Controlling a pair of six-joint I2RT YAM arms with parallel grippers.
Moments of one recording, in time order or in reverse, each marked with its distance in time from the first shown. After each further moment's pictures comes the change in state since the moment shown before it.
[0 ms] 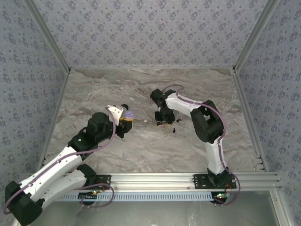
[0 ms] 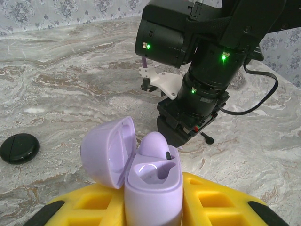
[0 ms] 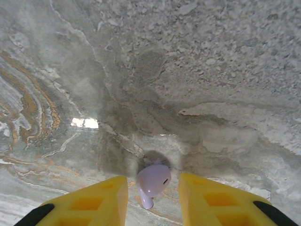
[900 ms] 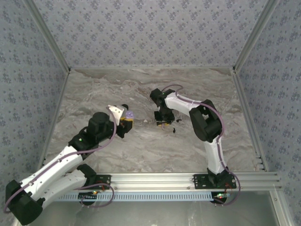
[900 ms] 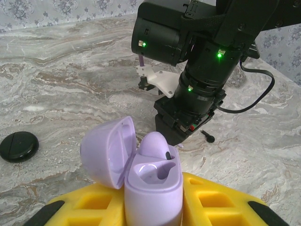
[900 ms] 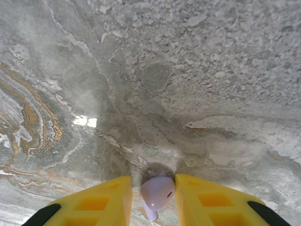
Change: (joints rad) left arm 0.000 0.013 0.000 0.000 0.000 0.000; right arm -0.003 0.027 0.026 -0.004 -0.008 -0.006
